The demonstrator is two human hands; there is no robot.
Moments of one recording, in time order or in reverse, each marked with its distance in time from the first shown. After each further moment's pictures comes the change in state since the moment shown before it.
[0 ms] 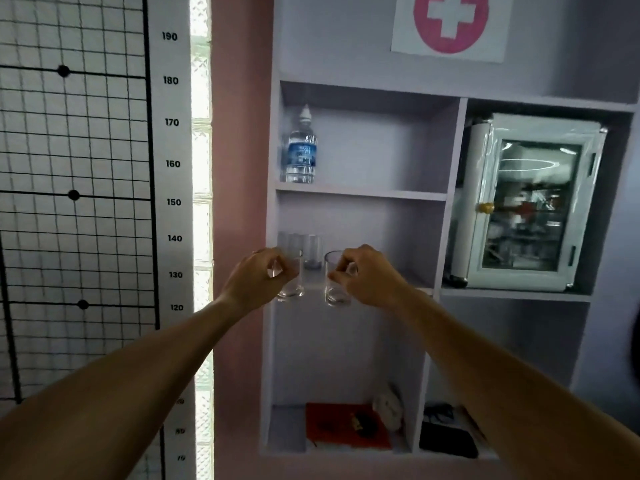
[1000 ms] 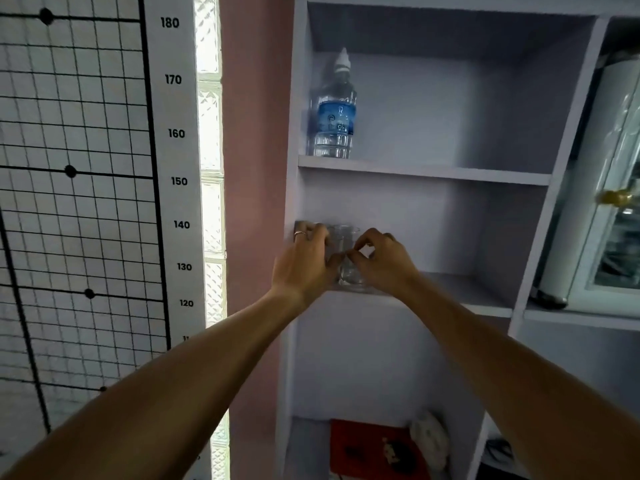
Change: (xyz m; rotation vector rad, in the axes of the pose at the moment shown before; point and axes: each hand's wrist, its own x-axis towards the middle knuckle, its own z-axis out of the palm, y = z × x) left_hand 0.074 -0.044 0.081 0.381 0.045 -0.172; right_hand 0.123 0.066 0.091 0.141 0.010 0.100
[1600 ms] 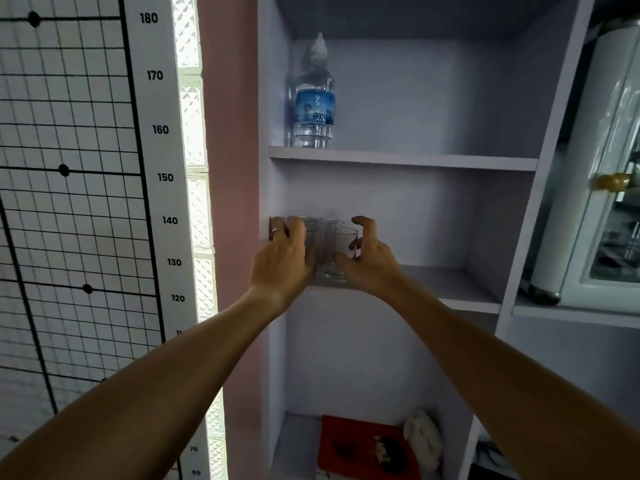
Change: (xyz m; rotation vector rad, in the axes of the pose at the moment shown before) left_hand -0.004 0.007 0.018 0.184 0.098 -0.018; right_hand 0.002 0.029 0.004 0.210 -0.049 -0.077
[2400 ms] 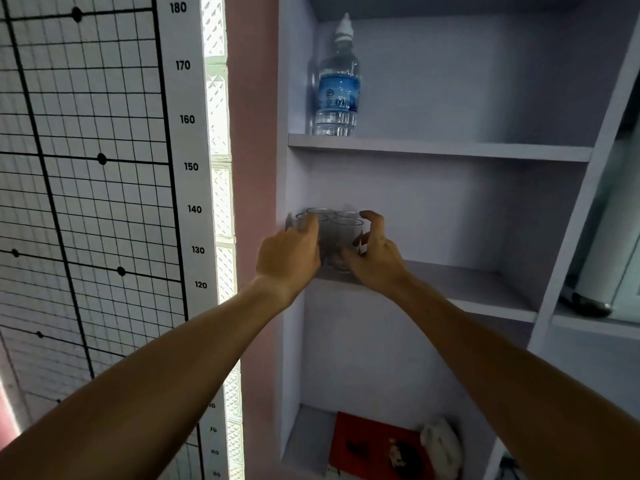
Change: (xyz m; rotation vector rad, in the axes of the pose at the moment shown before) left_hand 0.000 -0.006 -0.007 0.225 -0.017 0.054; right_hand 0.012 0.011 0.021 0.107 -0.043 -0.099
